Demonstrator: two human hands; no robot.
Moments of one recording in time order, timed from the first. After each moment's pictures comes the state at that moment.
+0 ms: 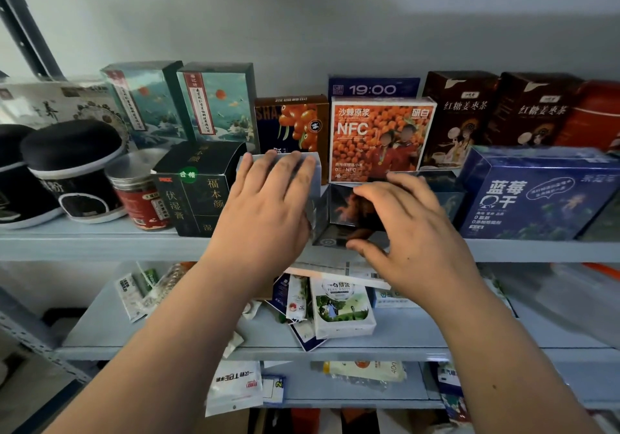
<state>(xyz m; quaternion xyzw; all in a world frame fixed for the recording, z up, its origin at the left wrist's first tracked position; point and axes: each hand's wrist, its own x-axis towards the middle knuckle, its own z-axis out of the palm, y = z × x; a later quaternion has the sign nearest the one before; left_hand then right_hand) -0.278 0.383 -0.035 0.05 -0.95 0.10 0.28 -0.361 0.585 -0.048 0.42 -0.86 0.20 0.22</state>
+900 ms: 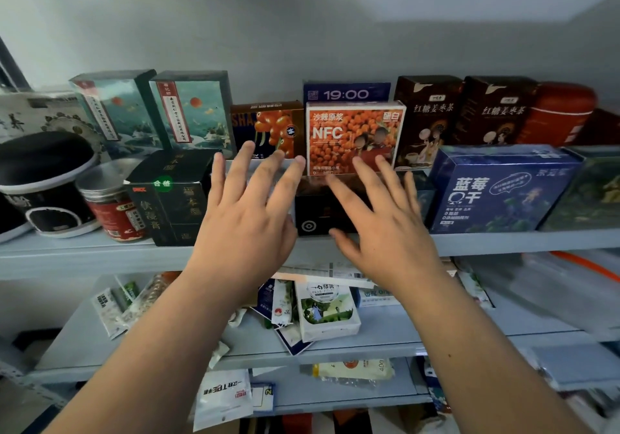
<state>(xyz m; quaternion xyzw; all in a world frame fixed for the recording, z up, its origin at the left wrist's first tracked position) -0.273 0.393 -0.033 0.03 -0.94 0.09 0.33 -0.376 0.576 -0.058 0.39 -0.86 0.13 0.29</state>
